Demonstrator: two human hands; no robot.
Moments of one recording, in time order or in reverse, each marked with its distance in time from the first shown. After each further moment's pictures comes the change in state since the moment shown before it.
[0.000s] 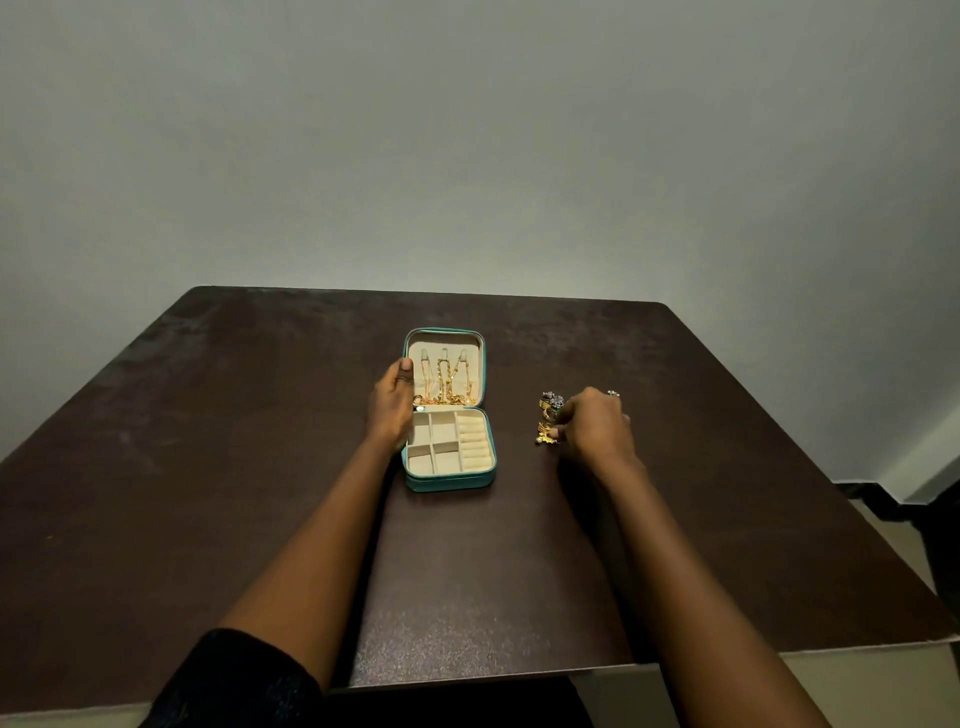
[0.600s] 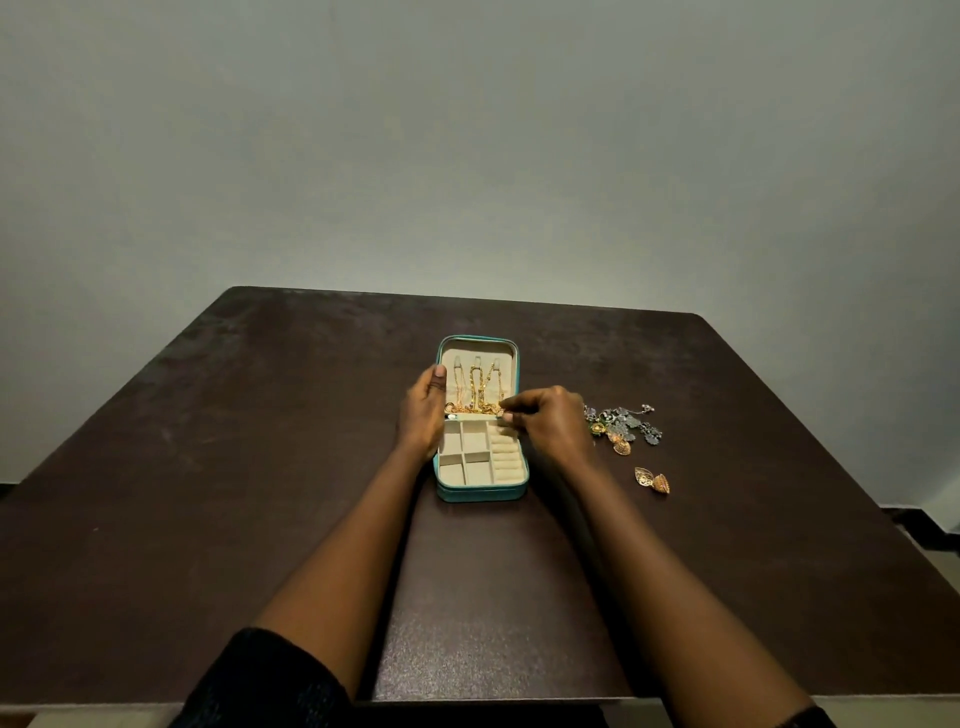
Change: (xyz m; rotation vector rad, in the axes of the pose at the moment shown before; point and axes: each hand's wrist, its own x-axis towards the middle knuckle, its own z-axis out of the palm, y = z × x) left_hand -0.002 0.003 0.003 -0.075 0.017 0.030; right_hand -0.003 -0.062 0.033 0.427 -0.048 -0.247
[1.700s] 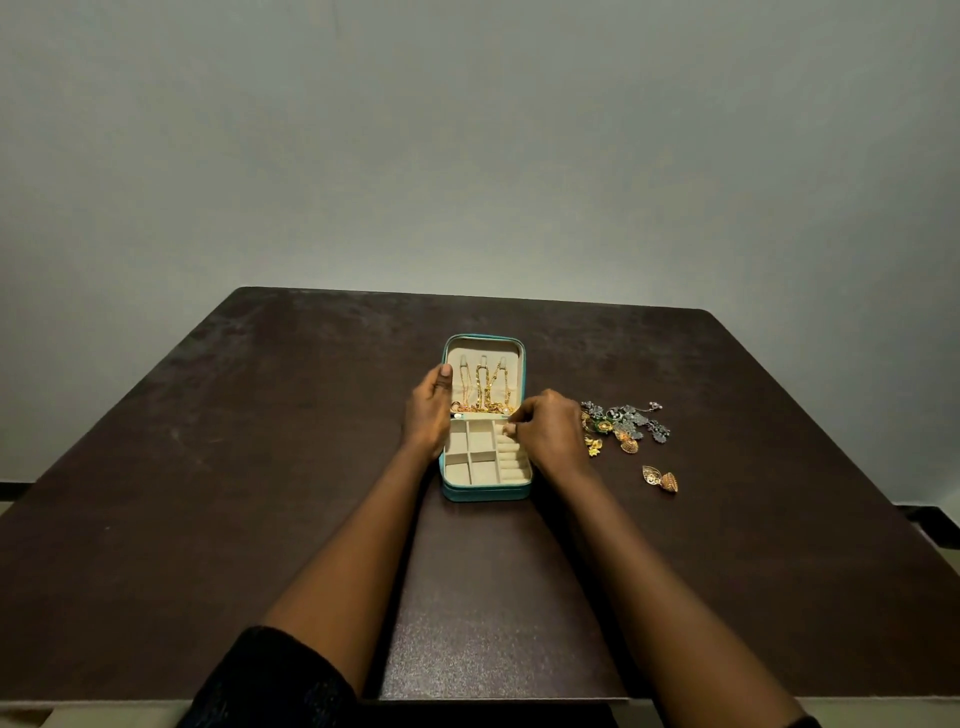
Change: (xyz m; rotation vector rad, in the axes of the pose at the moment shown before) left_hand -0.002 0.001 -0.002 0.049 -0.011 0.028; right_hand -0.001 0.004 0.016 -0.232 0.073 0.002
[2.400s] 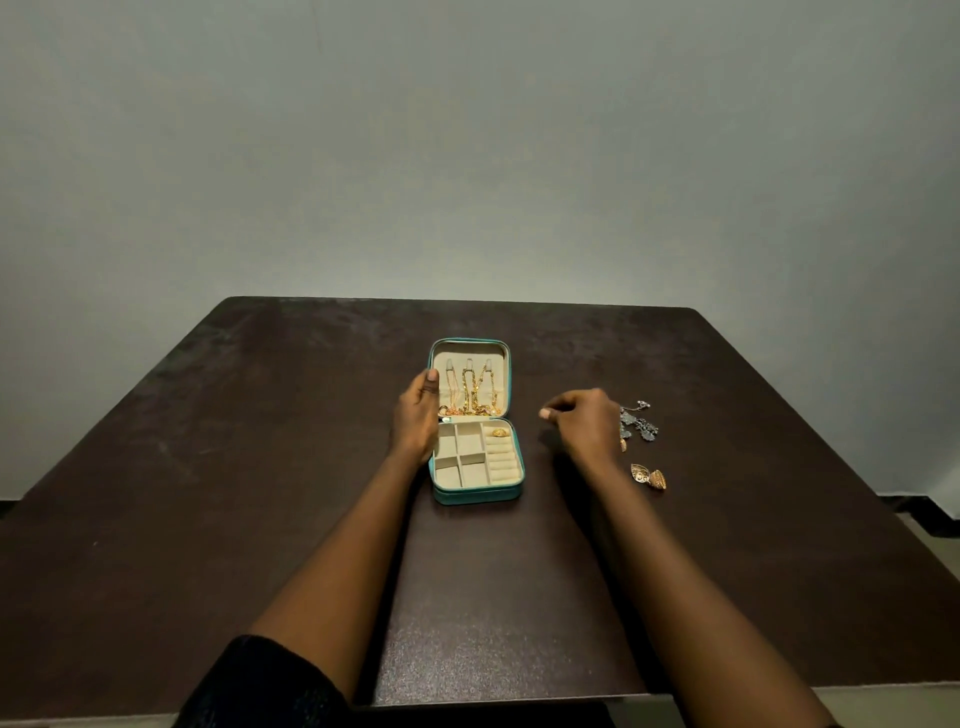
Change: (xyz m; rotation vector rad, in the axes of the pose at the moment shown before) left_hand 0.001 -0.002 0.000 -0.045 -0.002 -0.035; right_hand 0.009 0.029 -0.030 0.144 0.115 0.216
